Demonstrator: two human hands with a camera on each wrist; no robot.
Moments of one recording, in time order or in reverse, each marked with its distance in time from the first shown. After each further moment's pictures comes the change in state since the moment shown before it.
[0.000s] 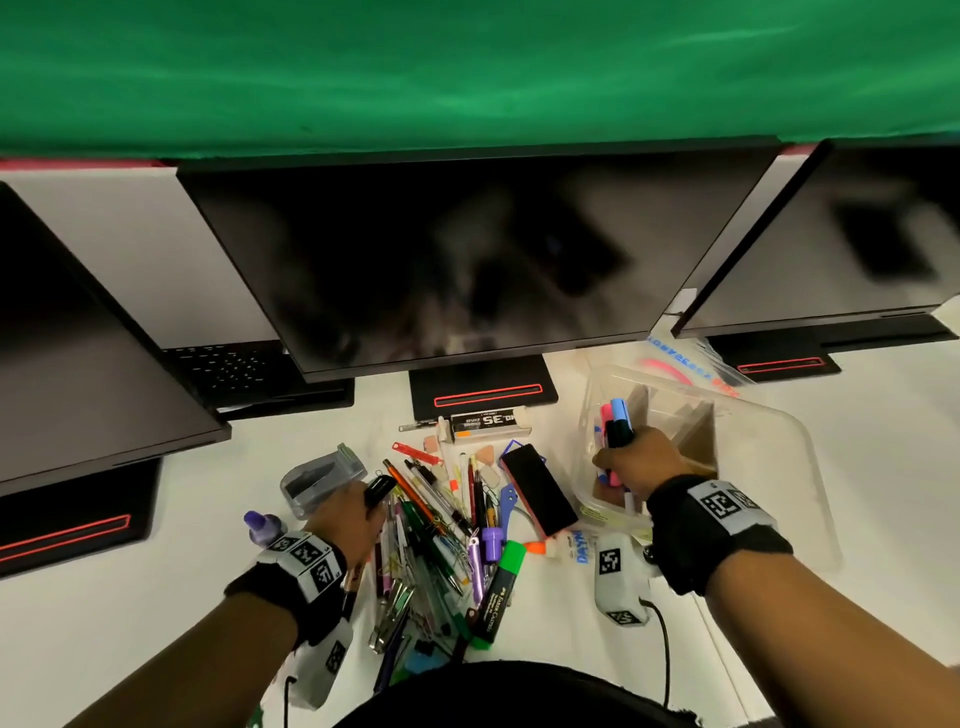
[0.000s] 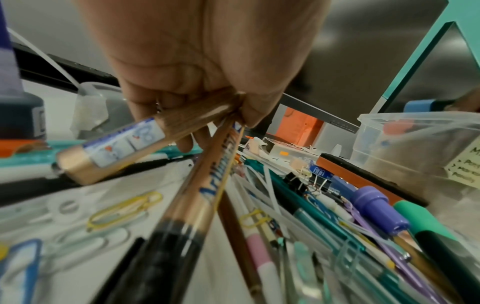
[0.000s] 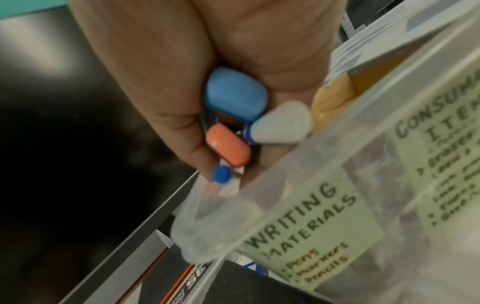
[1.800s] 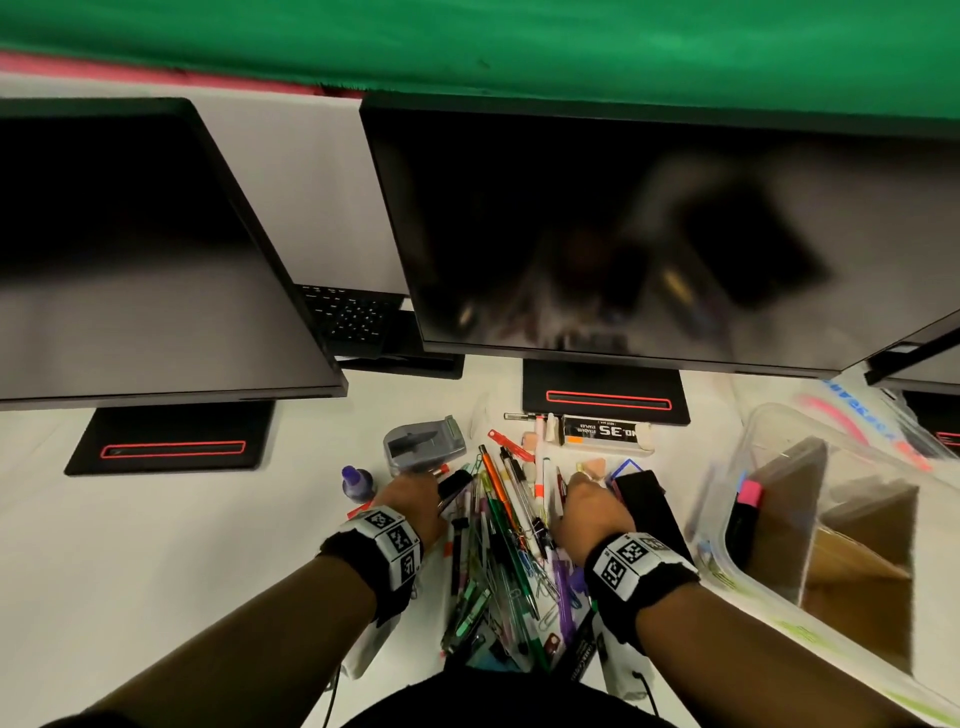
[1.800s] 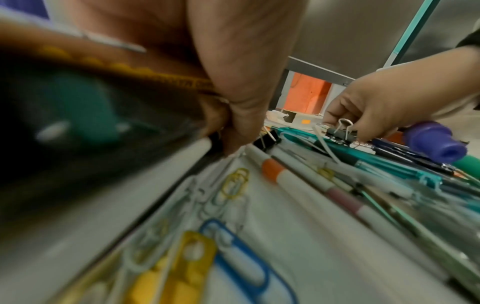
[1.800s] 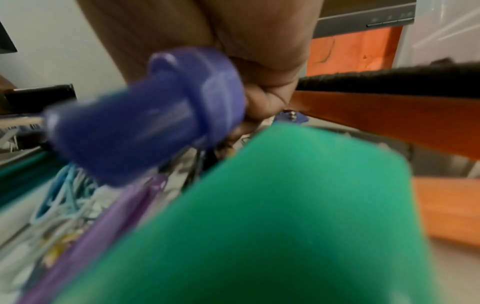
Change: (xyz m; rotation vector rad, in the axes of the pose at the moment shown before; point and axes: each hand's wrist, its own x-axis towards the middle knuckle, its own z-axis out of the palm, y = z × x) left_hand 0.016 -0.034 -0.001 0.072 -0.156 -0.222; right_hand 0.021 -0.007 0.175 -0.856 -0.259 -0.420
